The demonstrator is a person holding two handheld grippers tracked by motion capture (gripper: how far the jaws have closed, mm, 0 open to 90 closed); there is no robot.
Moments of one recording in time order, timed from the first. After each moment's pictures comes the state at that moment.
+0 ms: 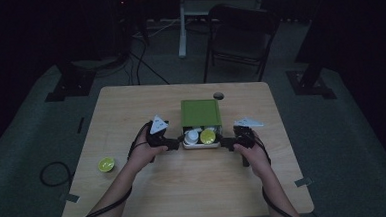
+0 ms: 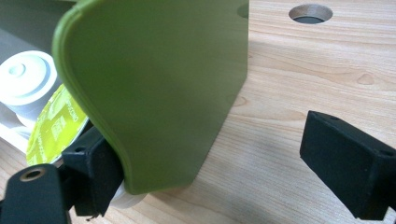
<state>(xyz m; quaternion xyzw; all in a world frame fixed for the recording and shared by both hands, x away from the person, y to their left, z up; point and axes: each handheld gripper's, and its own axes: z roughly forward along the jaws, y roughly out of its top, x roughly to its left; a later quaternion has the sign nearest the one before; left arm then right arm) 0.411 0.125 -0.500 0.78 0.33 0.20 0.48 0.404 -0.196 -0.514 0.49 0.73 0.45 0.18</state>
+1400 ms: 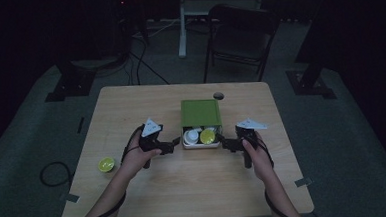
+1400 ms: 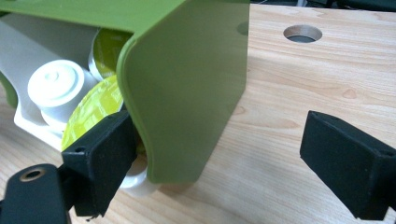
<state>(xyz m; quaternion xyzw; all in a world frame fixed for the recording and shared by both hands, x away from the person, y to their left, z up) 0.388 0.145 -0.489 0.77 0.37 0.18 0.49 0.389 -0.199 -0.502 0.47 0.73 0.46 0.20</state>
